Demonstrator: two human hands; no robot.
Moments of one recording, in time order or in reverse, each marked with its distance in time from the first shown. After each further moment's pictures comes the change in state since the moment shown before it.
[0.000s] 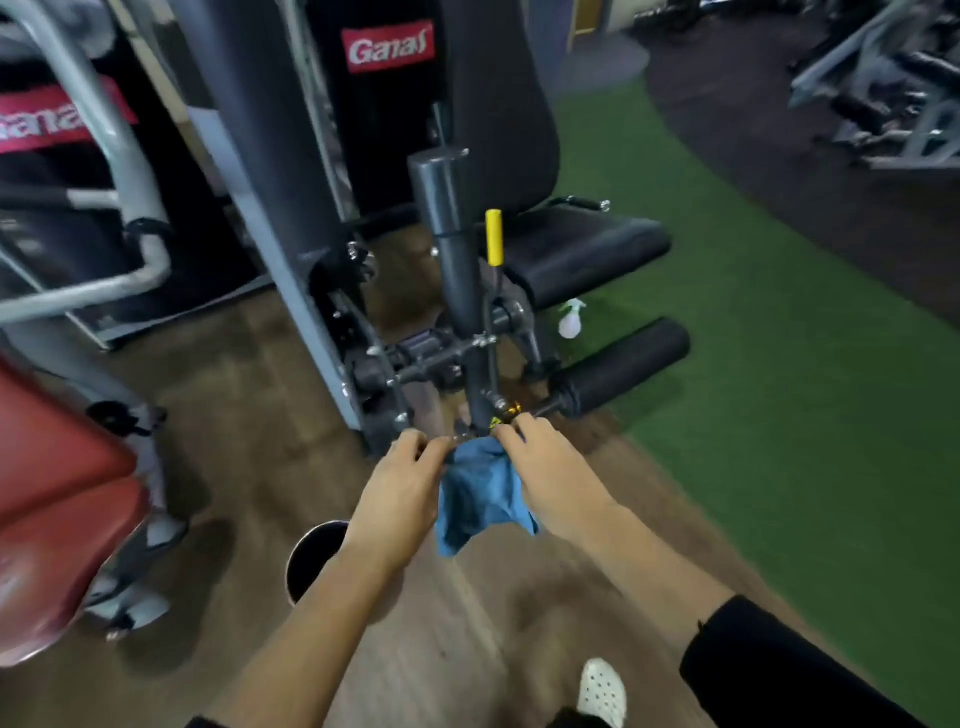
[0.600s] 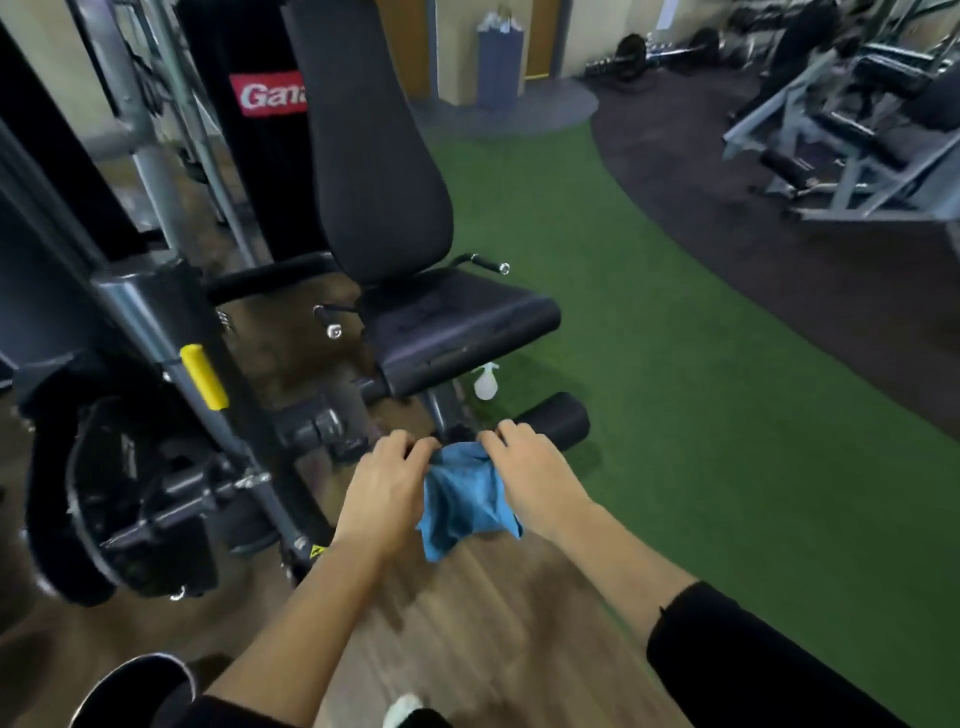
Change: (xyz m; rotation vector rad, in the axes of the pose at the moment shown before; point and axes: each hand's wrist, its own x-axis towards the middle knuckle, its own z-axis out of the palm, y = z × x) left_hand 0.299 0.175 0.154 0.170 0.059 0.052; right_hand 0.060 0.359 -0.063 -0.126 0.022 0.031
